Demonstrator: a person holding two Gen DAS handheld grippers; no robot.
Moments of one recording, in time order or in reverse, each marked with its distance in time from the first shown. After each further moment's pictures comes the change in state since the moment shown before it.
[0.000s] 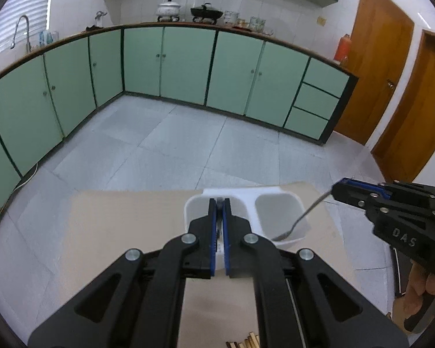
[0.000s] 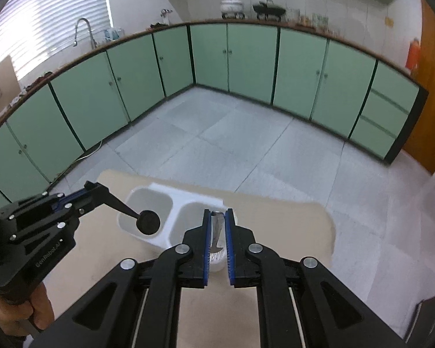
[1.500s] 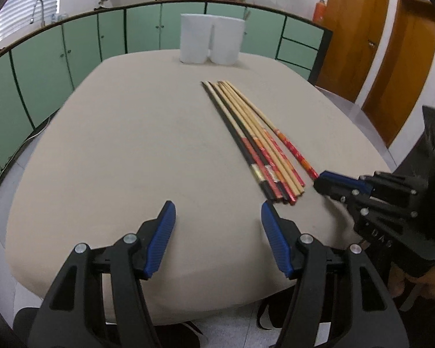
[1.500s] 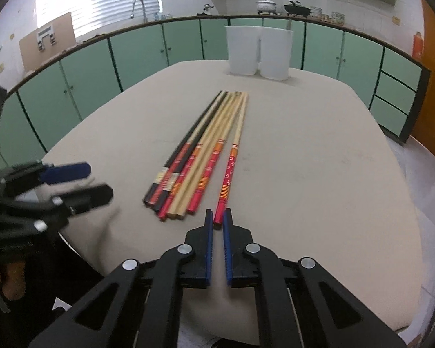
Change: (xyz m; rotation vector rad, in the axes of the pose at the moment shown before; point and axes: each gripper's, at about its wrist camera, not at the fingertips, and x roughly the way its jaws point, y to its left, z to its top) left arm -0.144 -0.024 -0.382 0.065 0.070 -0.005; right arm -0.092 0.077 -0.400 -0.098 -0.066 0.096
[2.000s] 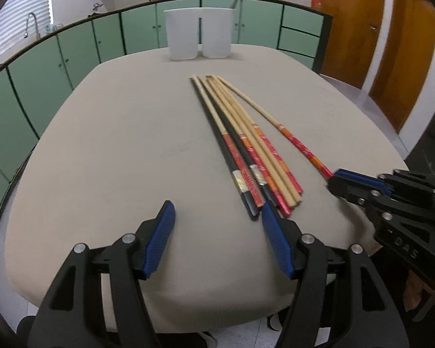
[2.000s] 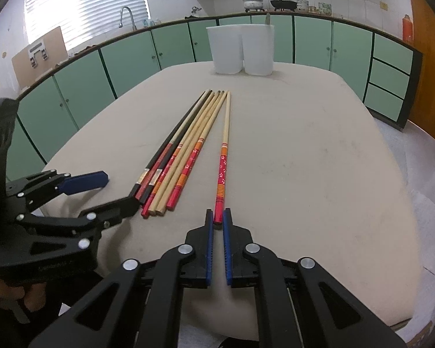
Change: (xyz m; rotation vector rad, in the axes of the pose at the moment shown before) left arm 0.025 -0.024 0.014 0.050 0.025 0.074; right arm 0.000 -0.017 -0.001 0.061 0.001 0.021
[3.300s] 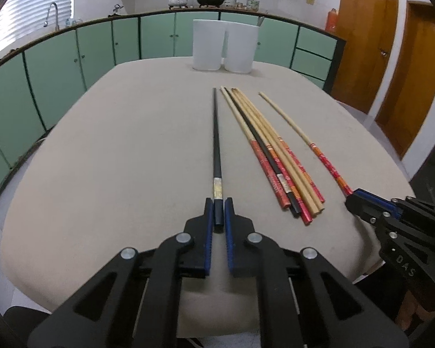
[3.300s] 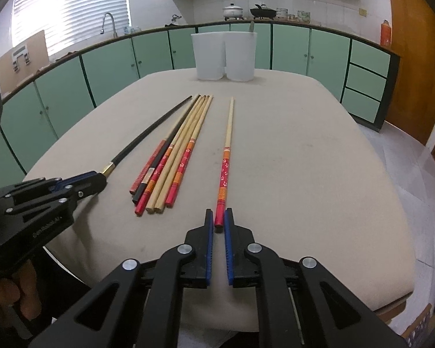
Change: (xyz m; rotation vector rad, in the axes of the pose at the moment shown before) left arm -0.009 0.026 -0.014 -0.090 -0.091 -0.012; right arm -0.002 0.016 -0.008 0.026 -0.050 -0.126
